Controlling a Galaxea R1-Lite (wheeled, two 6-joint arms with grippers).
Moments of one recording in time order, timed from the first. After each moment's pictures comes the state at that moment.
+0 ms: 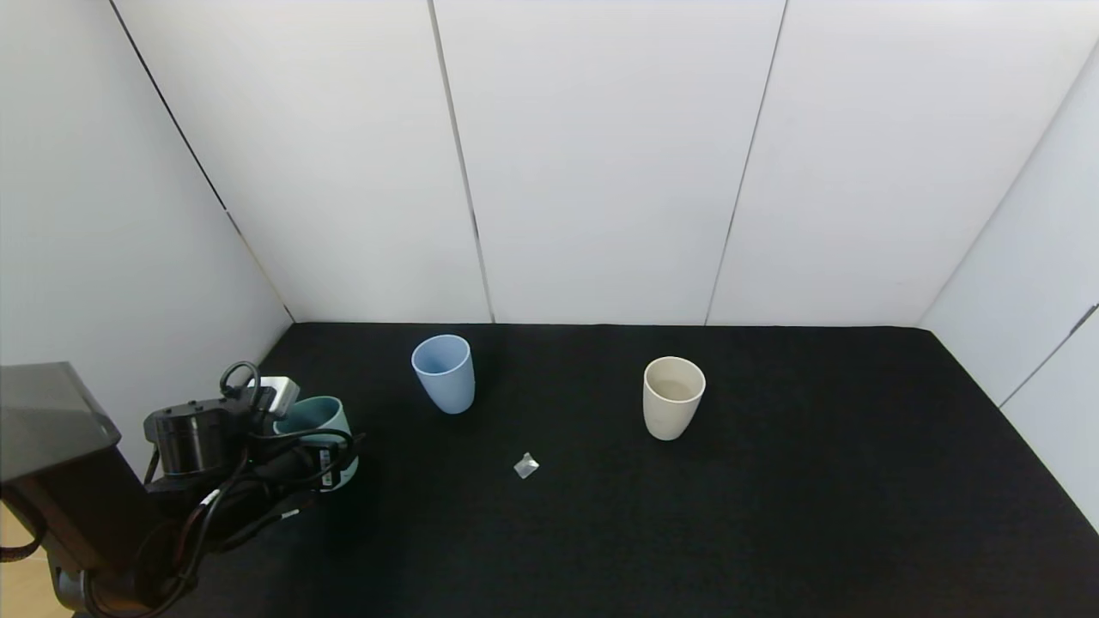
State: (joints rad) left arm 0.11 2.13 -0.50 -1.20 -0.12 0.03; right arm 0.00 0.00 0.00 0.00 0.00 -0.02
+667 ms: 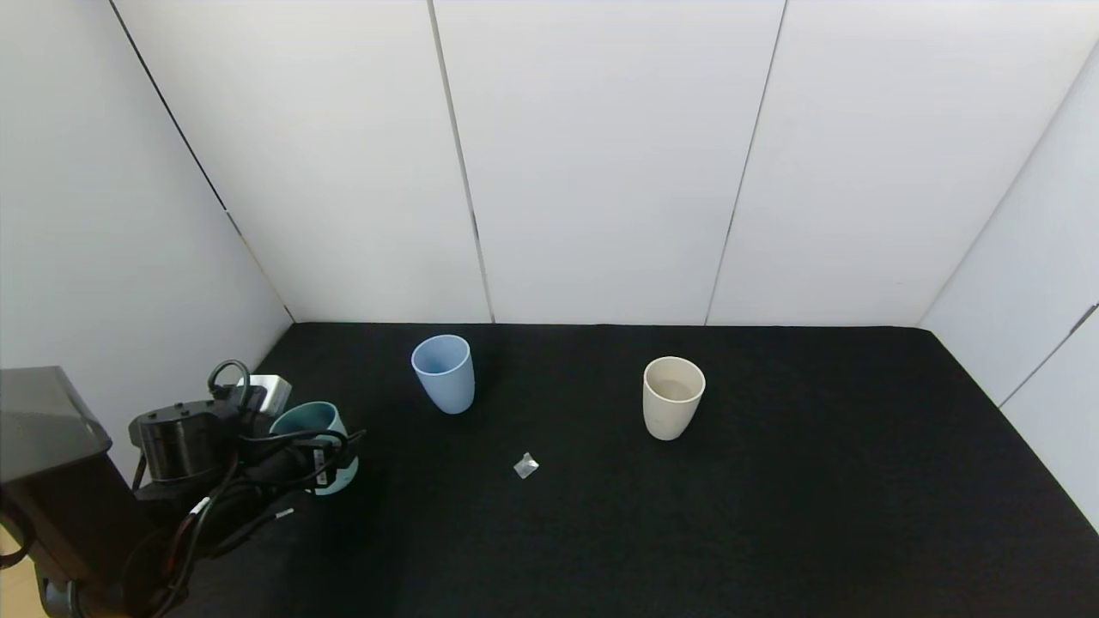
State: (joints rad) left arm 0.11 2.11 -0.46 -1.27 -0.12 0.04; right arm 0.00 0.00 0.00 0.00 0.00 -0.02
